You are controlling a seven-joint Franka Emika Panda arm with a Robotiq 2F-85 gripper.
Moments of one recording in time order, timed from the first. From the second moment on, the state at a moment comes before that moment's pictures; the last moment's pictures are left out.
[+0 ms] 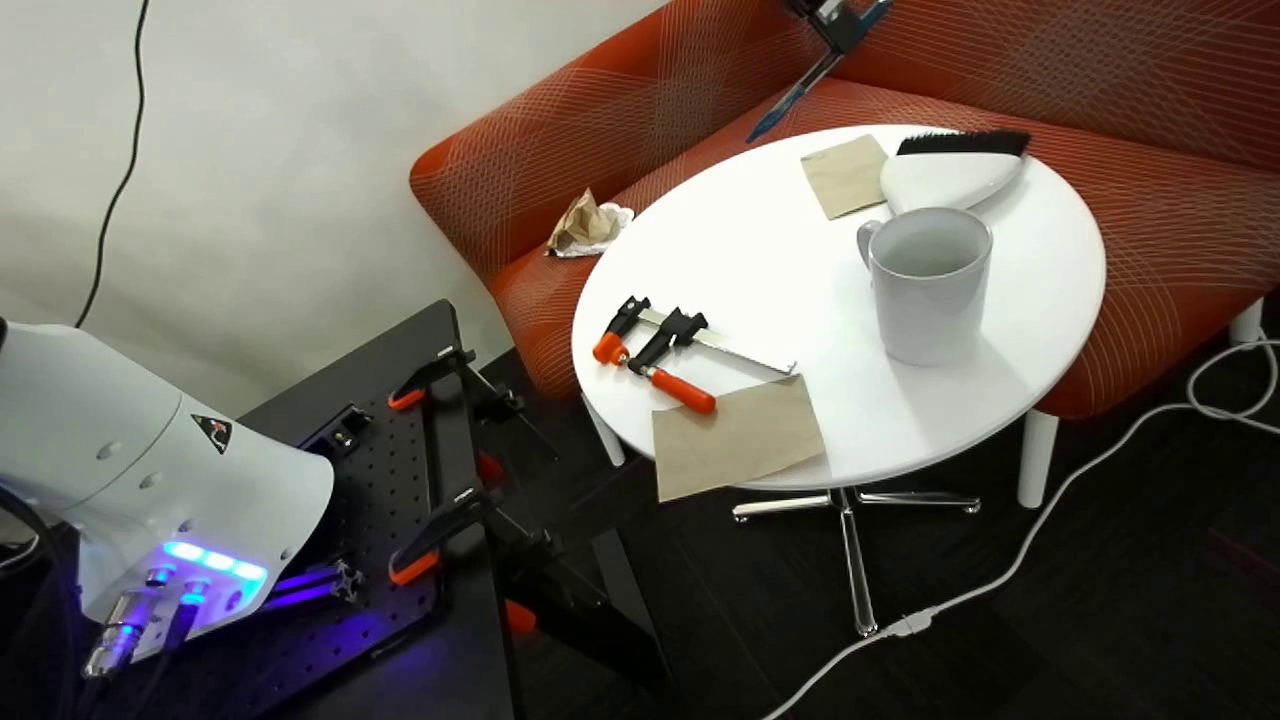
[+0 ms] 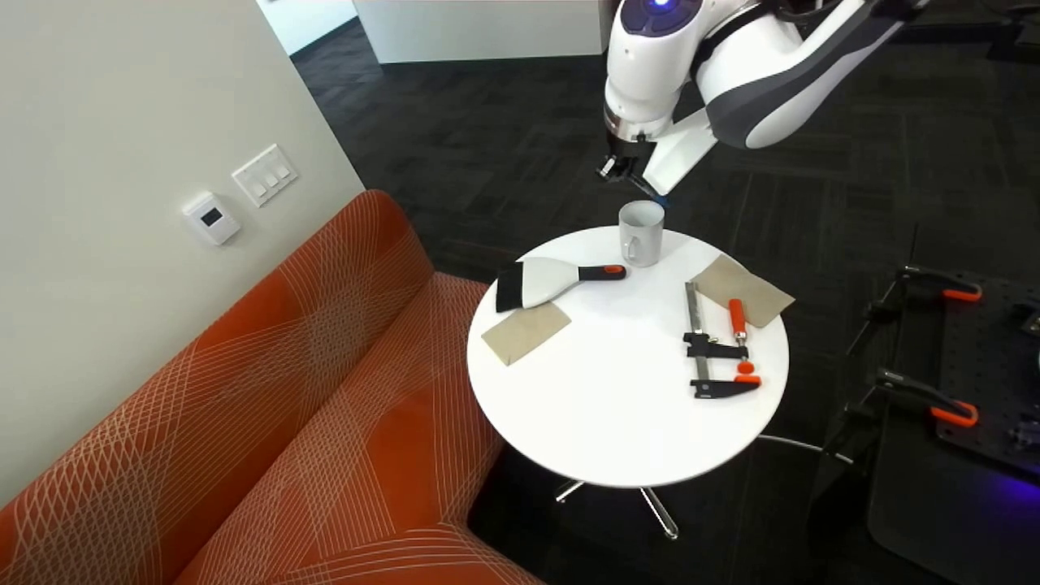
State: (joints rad) arm 0.11 0.28 -0.10 -2.14 -0.90 2.61 1.05
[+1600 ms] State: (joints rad) arm 0.16 0.47 -0.04 -2.01 -1.38 2.10 2.03
